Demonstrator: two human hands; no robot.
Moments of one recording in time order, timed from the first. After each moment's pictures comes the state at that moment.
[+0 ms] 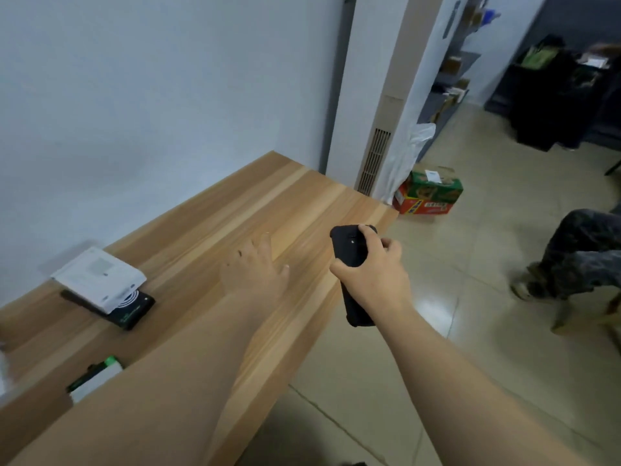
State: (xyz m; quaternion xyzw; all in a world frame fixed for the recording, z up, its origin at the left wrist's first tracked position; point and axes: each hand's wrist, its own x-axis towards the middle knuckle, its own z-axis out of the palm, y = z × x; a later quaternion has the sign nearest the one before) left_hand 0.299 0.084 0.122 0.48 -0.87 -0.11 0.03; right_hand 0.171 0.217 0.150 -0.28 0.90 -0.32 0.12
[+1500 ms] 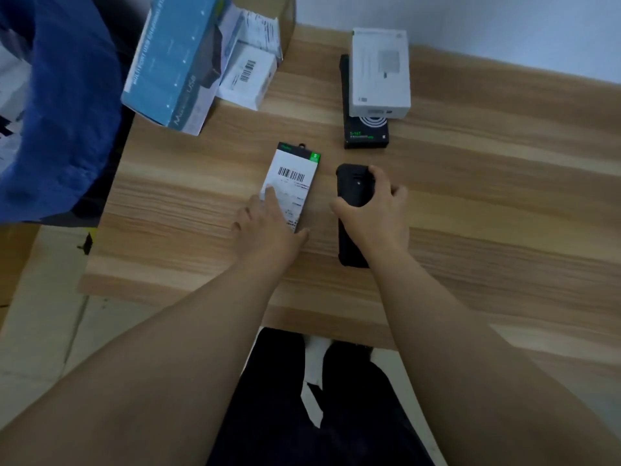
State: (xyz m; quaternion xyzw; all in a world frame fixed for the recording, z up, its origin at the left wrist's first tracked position) left_hand 0.495 0.106 -0.049 0.88 -0.40 -0.24 0.00; right_hand 0.361 0.028 -0.016 -0.61 0.69 -0.07 0.40
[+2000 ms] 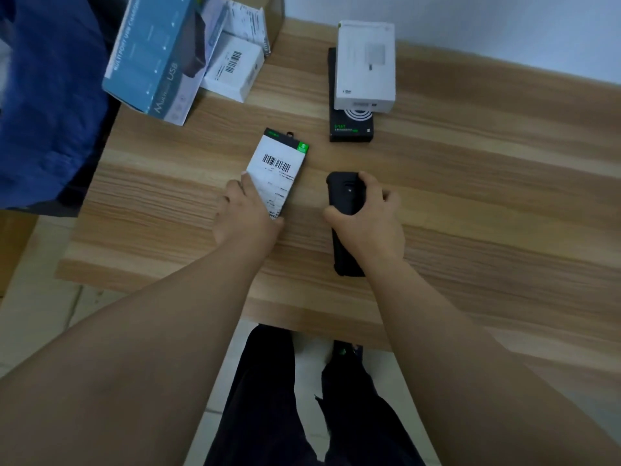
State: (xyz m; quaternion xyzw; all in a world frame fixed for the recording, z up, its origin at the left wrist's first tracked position) left_hand 0.487 0.099 -0.048 0.90 -0.39 -0.20 0.01; right_hand 0.325 0.035 -0.021 -0.64 0.65 -0.05 0.40
